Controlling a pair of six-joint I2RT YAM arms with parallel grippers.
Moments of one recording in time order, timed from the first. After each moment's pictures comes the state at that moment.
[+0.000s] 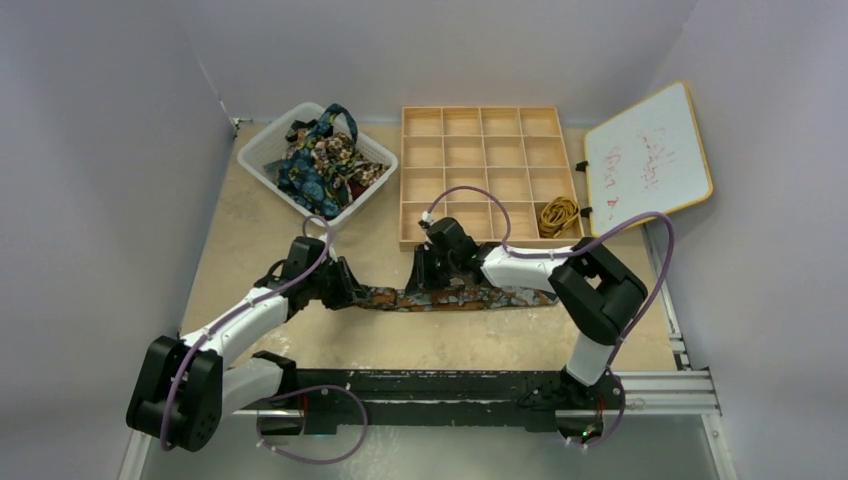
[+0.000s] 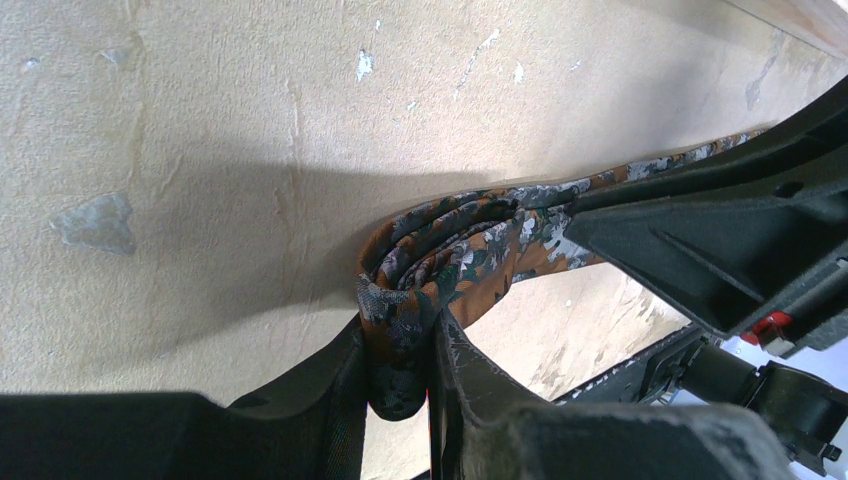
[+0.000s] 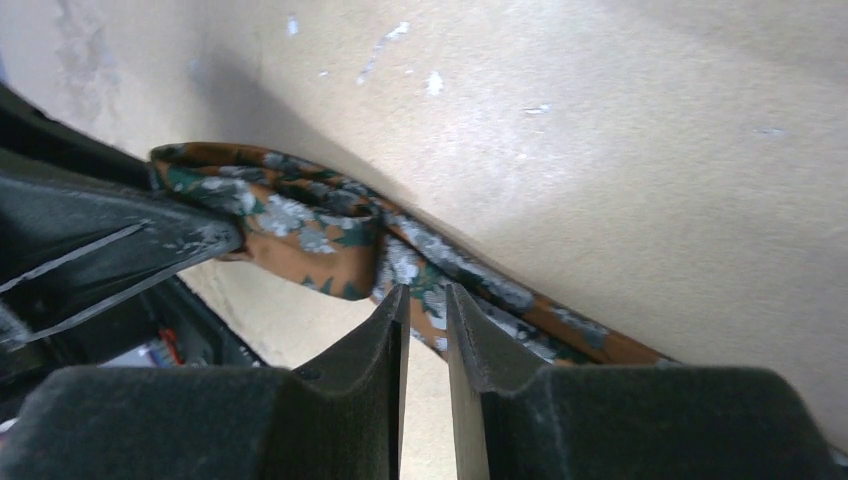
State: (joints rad) left arm -0.31 1.11 0.43 -0.24 0.35 -0.72; right arm 0.82 1.76 0.93 -0.02 -0.28 0.75
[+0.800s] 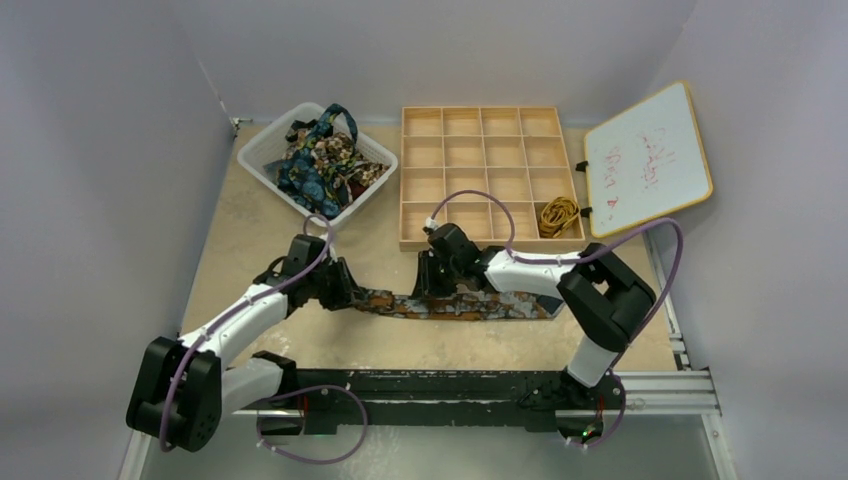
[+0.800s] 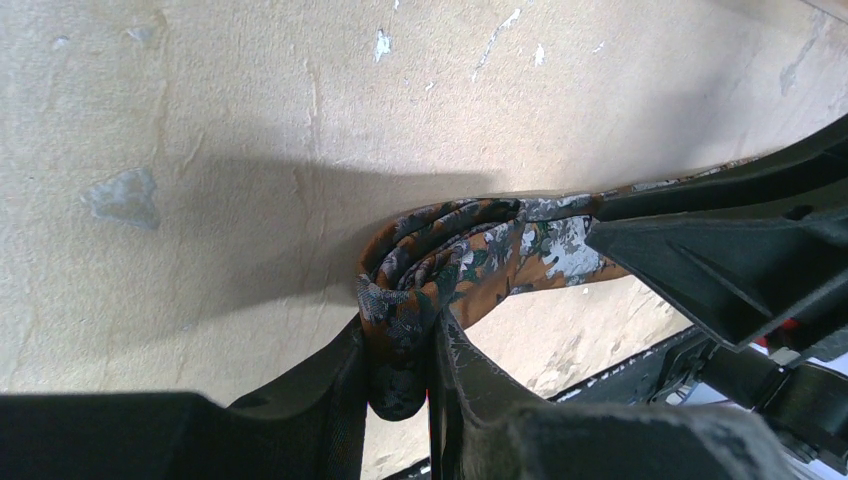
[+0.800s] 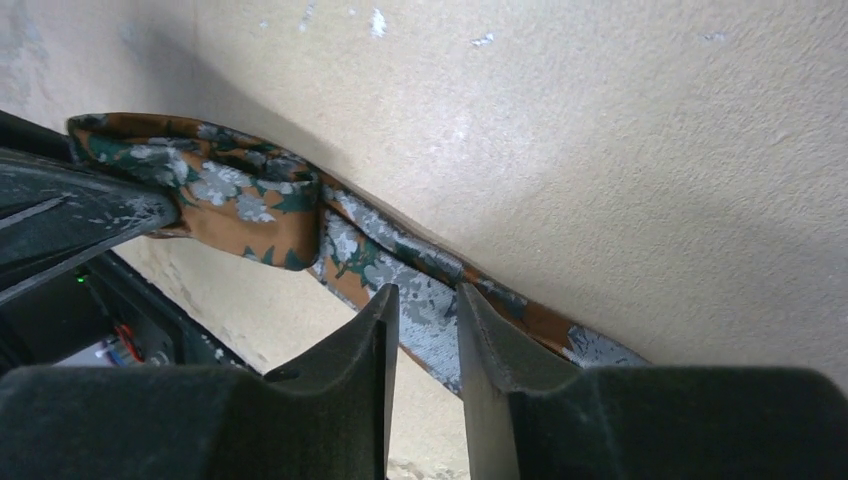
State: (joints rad) left arm -0.31 1.11 0.47 -0.33 0.34 -0.69; right arm 0.84 1.72 0.90 -0.10 -0.21 0.74
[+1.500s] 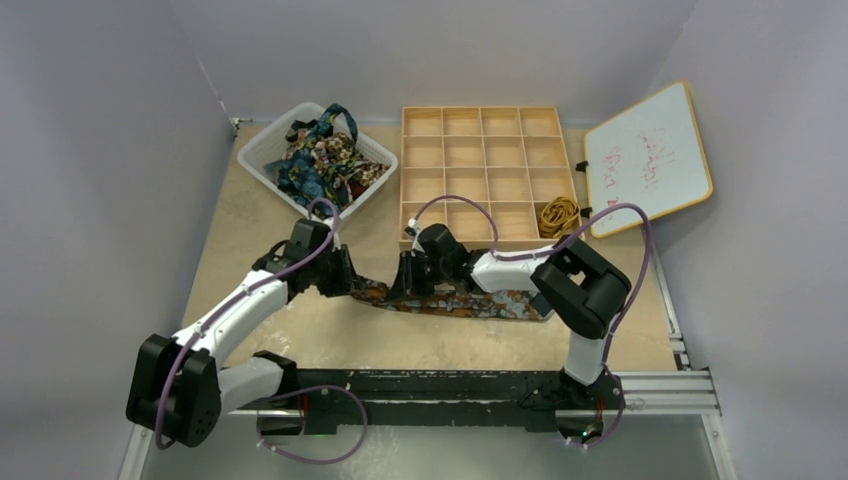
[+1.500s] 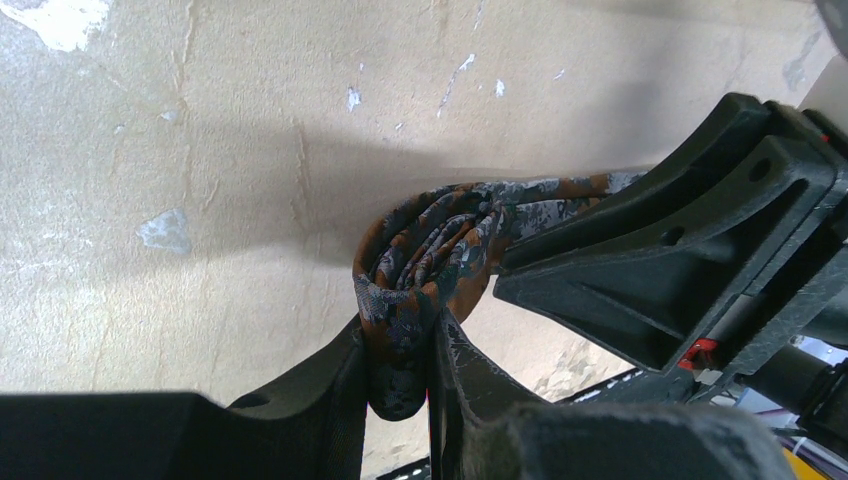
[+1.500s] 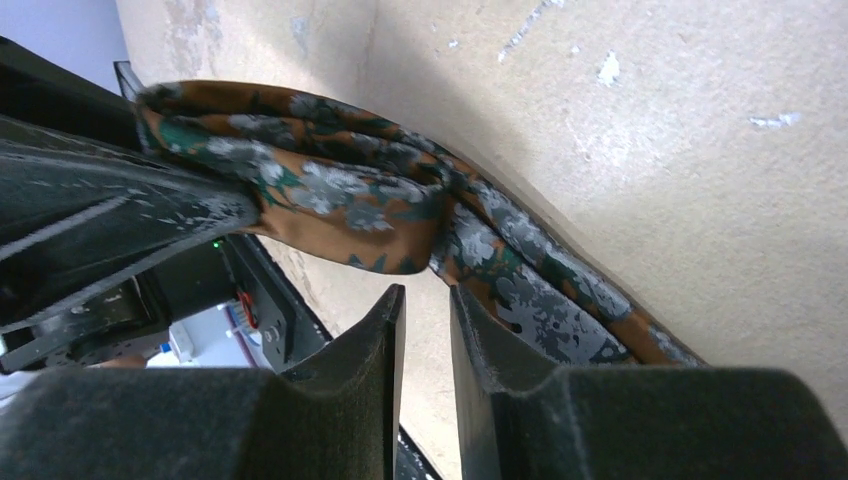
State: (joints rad) left arm -0.34 1.12 0.63 -0.48 0.25 -0.58; right arm 0.86 1.83 0.92 0.16 -0.41 0.85
